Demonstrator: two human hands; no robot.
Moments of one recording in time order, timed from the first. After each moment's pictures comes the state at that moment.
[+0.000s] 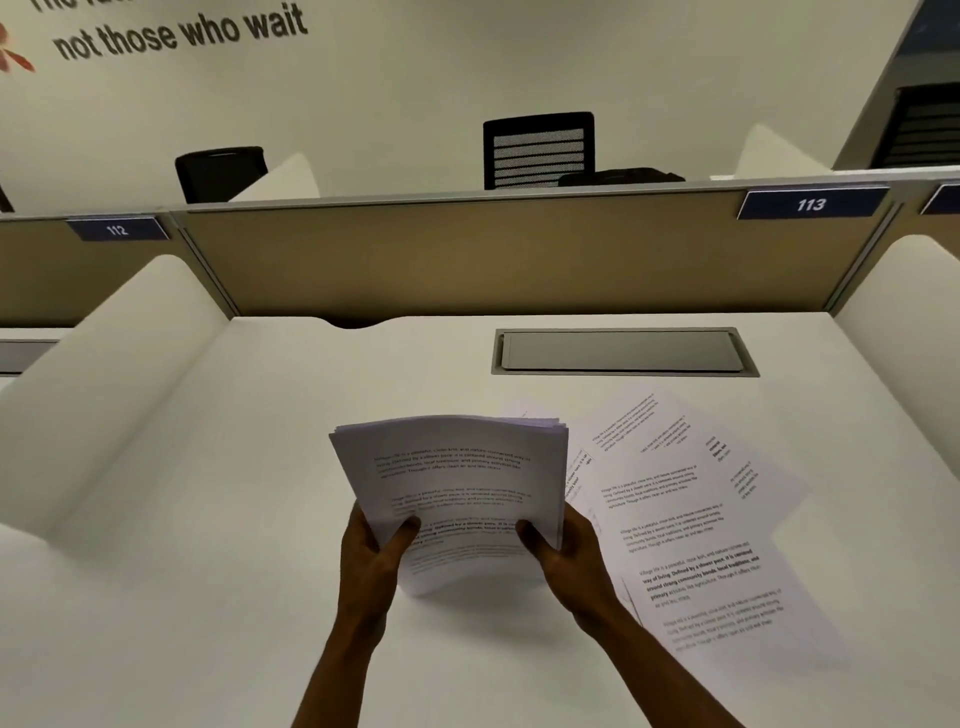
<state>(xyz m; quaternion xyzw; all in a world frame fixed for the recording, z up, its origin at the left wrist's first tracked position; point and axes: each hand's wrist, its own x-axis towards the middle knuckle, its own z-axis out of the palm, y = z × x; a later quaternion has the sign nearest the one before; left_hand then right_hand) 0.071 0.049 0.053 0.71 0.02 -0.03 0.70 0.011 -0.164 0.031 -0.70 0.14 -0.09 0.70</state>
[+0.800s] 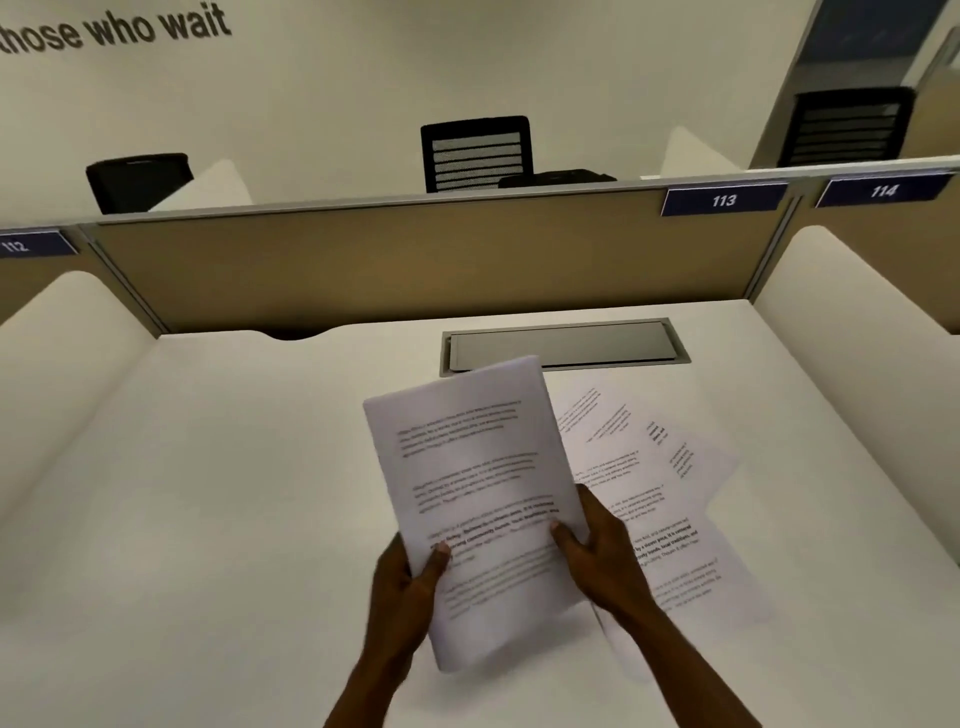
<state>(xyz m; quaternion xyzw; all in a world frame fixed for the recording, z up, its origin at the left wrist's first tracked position) 0.032 -0.013 0.042 0.72 0.02 -0.16 0.68 -0.031 -0.233 0.046 -0.81 0.19 -0.12 0.54</state>
